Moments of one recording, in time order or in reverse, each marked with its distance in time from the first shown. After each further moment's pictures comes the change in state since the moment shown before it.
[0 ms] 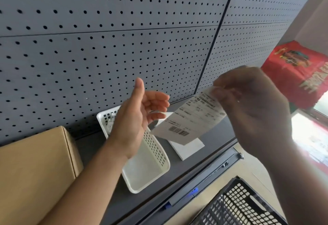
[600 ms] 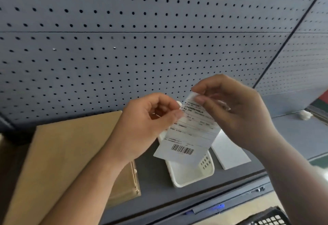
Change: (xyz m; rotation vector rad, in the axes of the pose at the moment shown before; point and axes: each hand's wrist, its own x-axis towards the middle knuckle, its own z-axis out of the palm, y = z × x) left_hand -0.069 0.051 -0.077 0.473 0.117 0.163; right_hand 0.025 -0.017 0.104 0.227 -0.404 -0.005
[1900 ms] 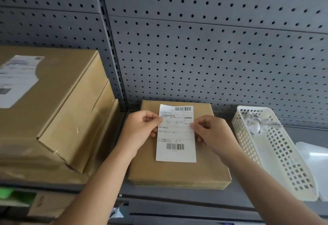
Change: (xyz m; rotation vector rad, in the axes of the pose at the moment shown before) left_hand -0.105 -0.101 -0.200 0.166 0.580 -0.492; right_hand 0.012 -0.013 0.253 0.148 -0.313 0.647
